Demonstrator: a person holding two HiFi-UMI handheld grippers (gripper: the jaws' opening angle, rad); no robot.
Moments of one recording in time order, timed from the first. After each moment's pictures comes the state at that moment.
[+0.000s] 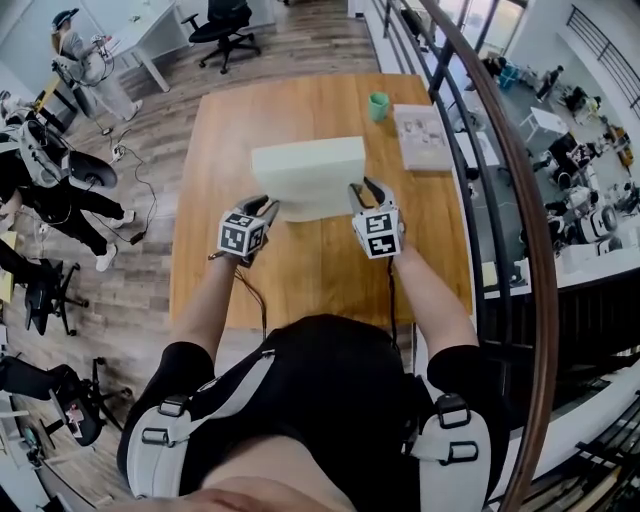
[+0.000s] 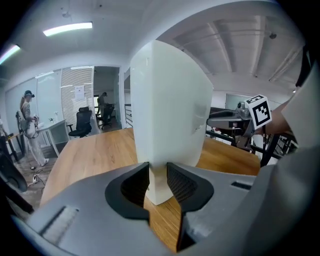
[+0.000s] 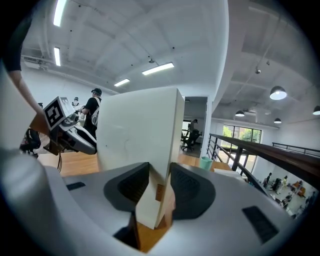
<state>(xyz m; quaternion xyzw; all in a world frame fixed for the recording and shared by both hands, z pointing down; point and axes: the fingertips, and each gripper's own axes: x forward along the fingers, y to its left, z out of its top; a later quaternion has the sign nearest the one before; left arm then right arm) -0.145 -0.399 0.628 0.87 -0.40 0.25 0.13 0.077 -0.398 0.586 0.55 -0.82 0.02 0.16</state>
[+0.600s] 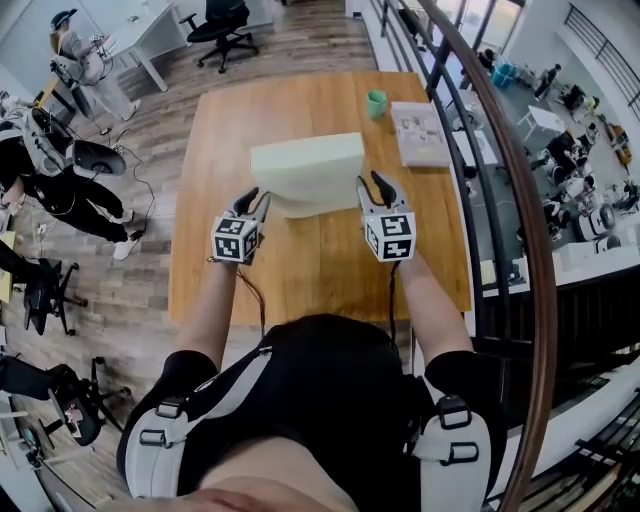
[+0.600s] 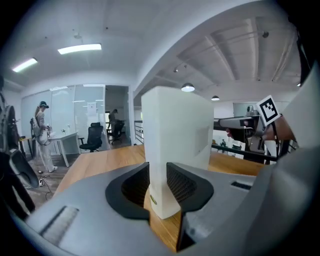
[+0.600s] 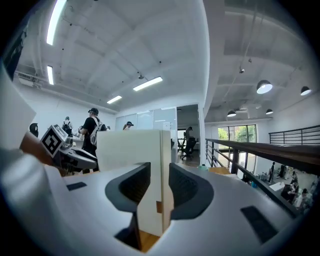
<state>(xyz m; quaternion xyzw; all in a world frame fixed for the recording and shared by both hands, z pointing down) -0.157 -0.395 0.582 0.87 -0.46 0.17 0.07 0.097 -0.374 0.525 0.57 -0.82 0.03 0.06</state>
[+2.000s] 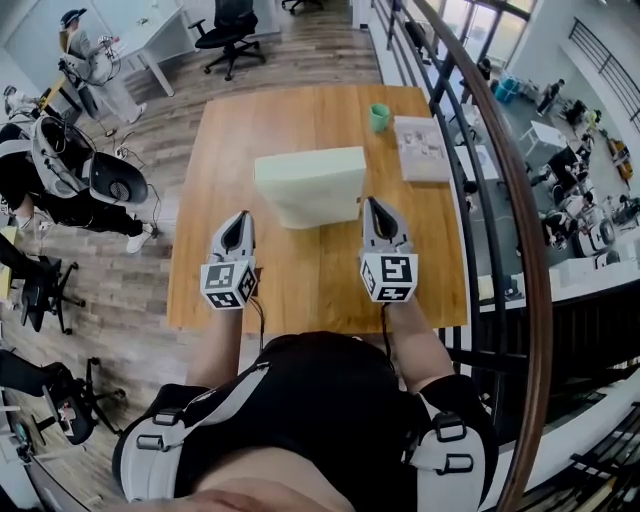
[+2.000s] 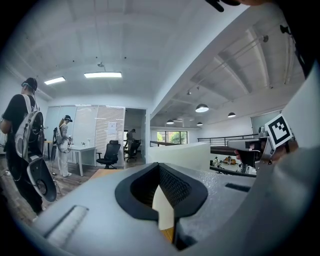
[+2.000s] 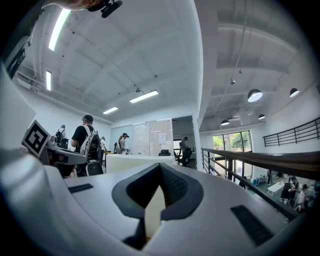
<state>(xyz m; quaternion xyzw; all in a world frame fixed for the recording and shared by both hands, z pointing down) -0.175 -0.323 0.480 0.83 -0.56 0.04 0.02 0.089 -0.318 0.461 0.59 -0.80 0.00 -0.01</state>
